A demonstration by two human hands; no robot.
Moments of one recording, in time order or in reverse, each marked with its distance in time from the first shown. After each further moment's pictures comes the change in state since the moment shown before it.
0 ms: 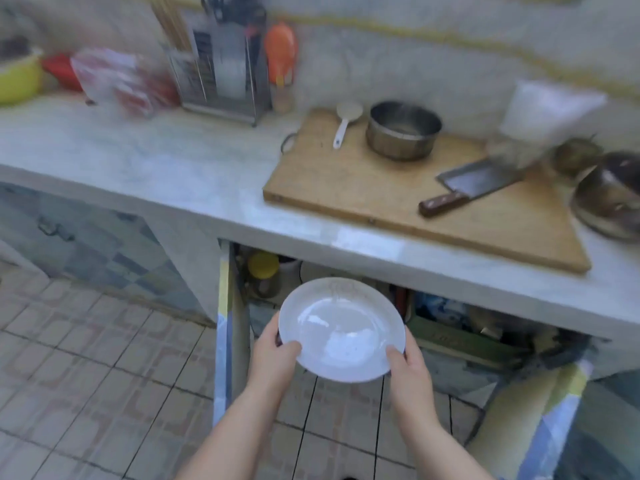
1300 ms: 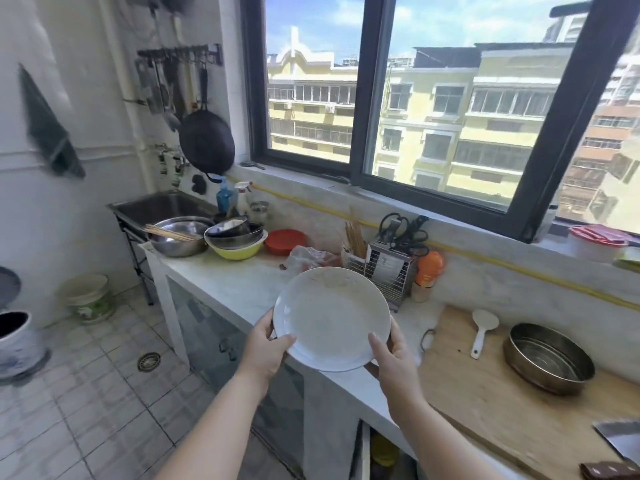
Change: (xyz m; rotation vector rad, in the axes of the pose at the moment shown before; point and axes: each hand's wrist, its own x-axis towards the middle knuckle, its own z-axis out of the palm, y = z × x) left_hand -0.004 0.317 -0.278 -0.214 0.301 0.386; right_hand -0.017 -0.343 0.276 0.237 -0.555 -0.295
